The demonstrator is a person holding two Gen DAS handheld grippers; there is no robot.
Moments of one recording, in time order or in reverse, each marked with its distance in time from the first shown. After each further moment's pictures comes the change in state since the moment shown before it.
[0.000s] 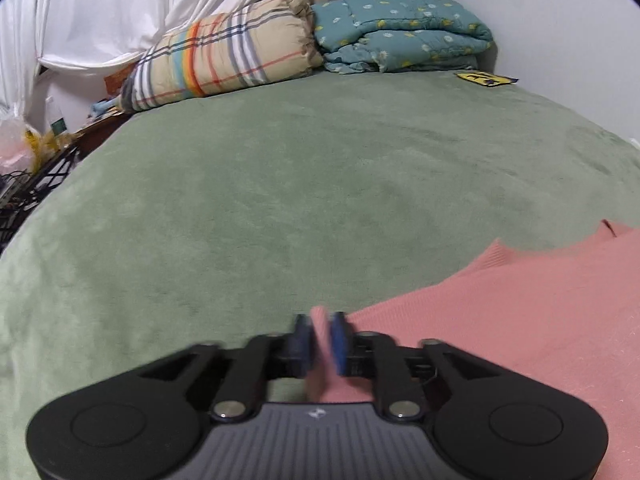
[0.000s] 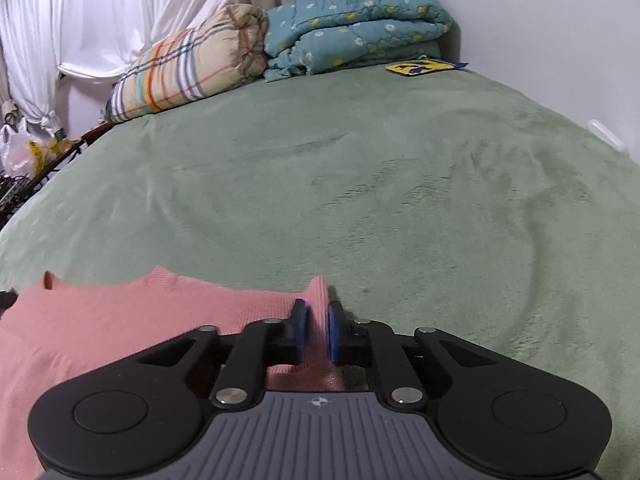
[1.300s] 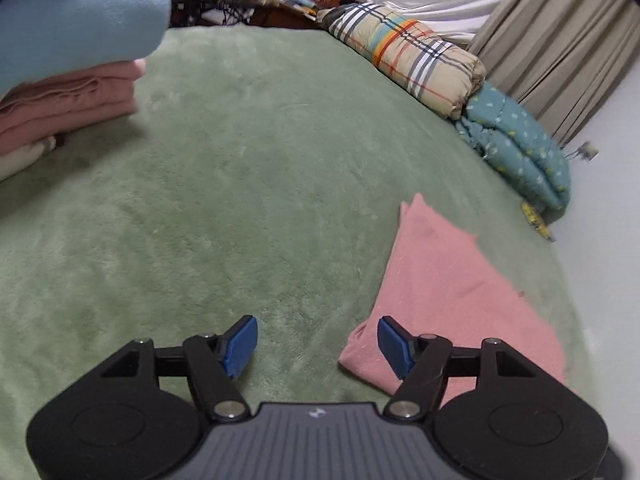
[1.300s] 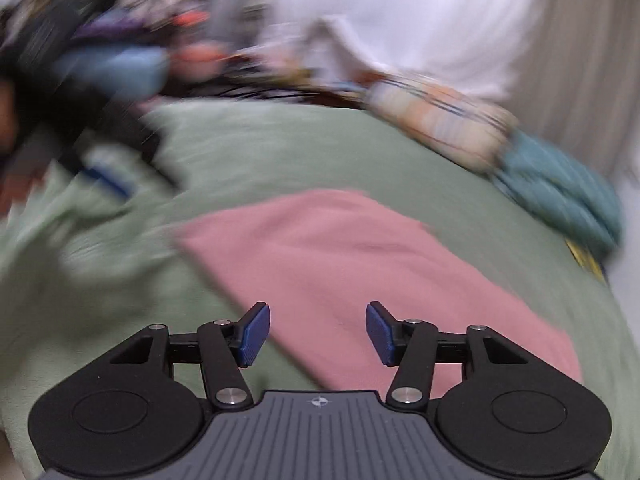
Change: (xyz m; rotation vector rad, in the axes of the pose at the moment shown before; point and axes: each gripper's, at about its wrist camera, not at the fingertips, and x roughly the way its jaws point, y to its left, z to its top) left arm -0.261 0.097 -0.211 -0.800 0.038 -0.149; right arm -0.204 0.318 -0.211 -0.923 -0.144 0.292
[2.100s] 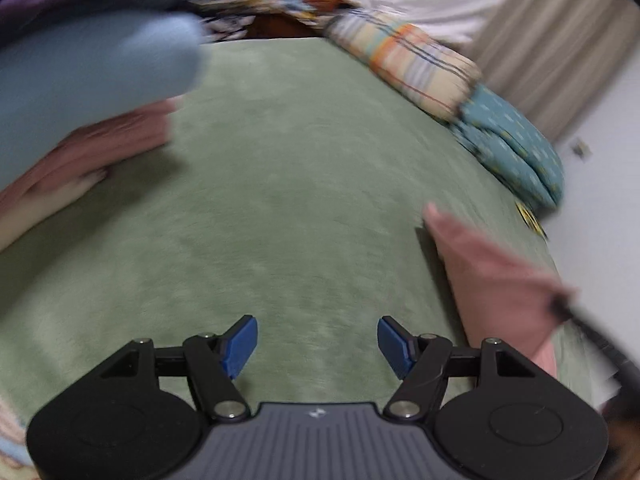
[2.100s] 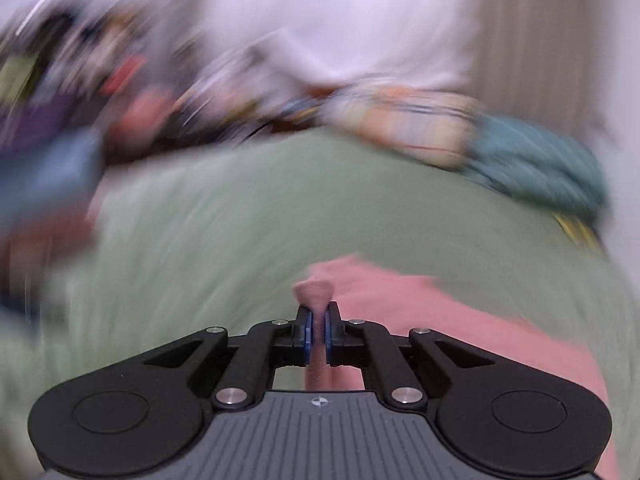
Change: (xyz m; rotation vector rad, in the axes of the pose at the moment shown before) left arm -0.010 -0.017 0.005 0.135 0.011 0.005; right arm -0.064 -0.132 0.050 0.710 -0.149 -0.203
